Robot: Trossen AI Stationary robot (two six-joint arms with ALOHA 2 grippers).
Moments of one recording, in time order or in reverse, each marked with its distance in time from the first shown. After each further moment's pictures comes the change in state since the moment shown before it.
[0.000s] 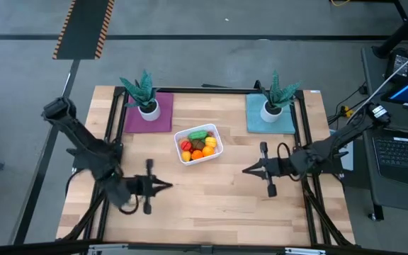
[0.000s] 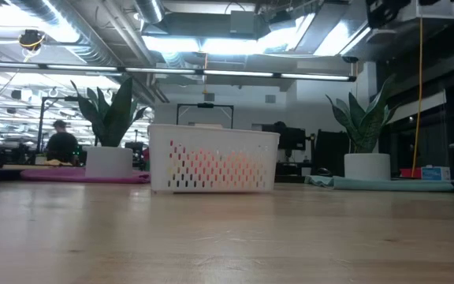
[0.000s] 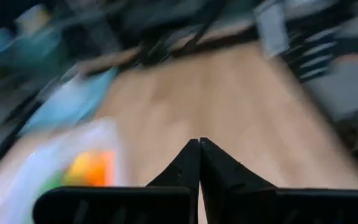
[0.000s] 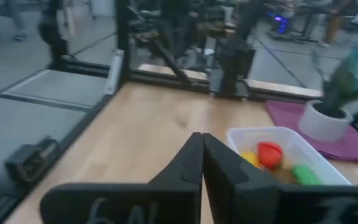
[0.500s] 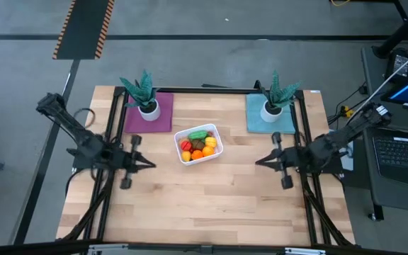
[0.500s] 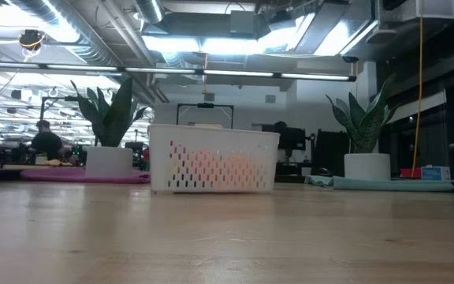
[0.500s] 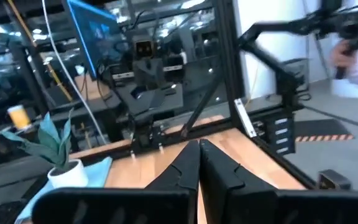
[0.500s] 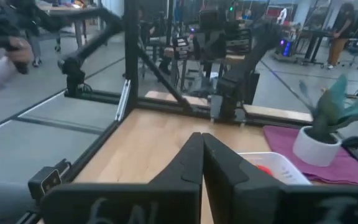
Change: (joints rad) left arm 0.148 -0.615 -0.346 0.309 0.344 0.414; right arm 0.002 -0.255 0.018 -0.165 -0.027 -0.029
